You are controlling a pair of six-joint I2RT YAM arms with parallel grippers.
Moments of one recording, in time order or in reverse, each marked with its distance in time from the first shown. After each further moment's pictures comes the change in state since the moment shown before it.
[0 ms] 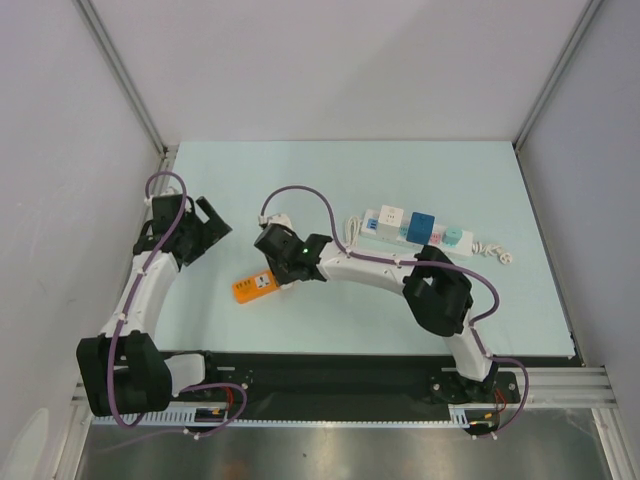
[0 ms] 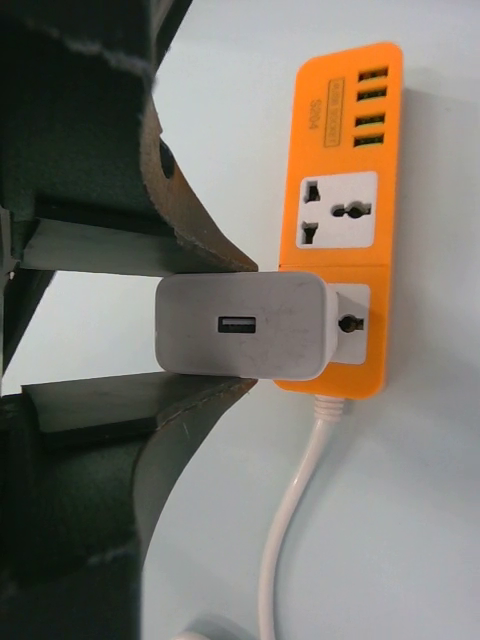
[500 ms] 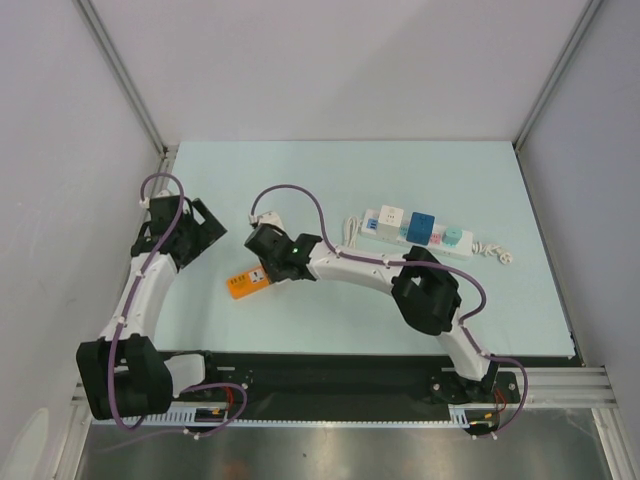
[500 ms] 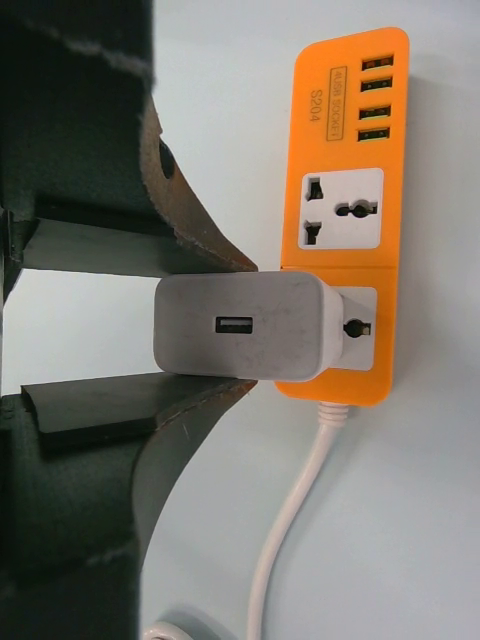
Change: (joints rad) left arm 0.013 -0.010 0.000 -0.025 -0.050 0.000; right arm 0.012 0.097 0.101 -0.011 0.043 -0.027
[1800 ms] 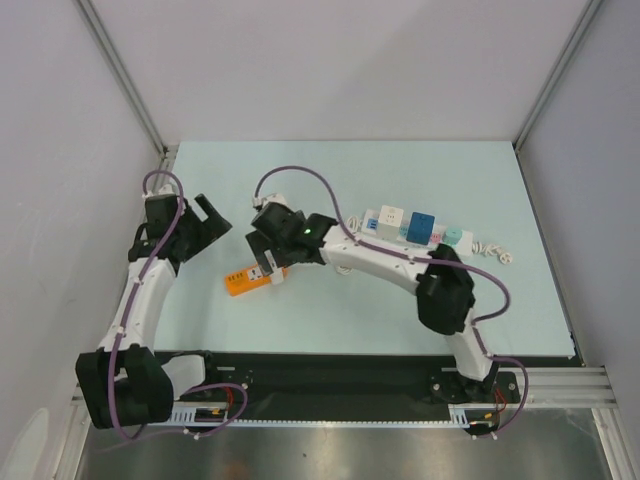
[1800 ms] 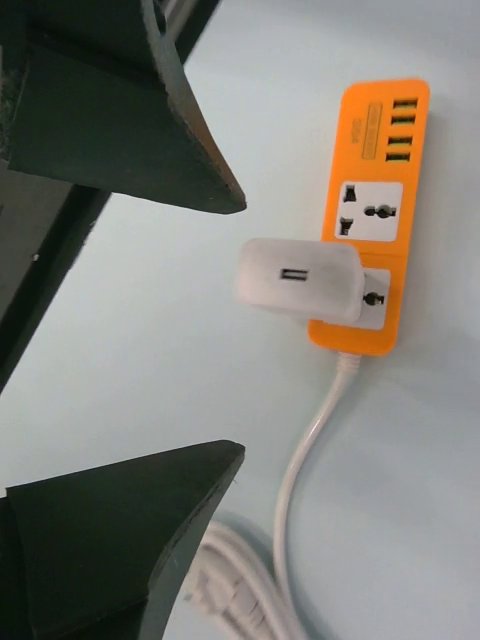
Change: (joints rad) left arm 0.003 -0.037 0.000 0.024 0.079 0.051; right arm -0.032 -0.044 0.134 -0.170 -0.033 -0.071
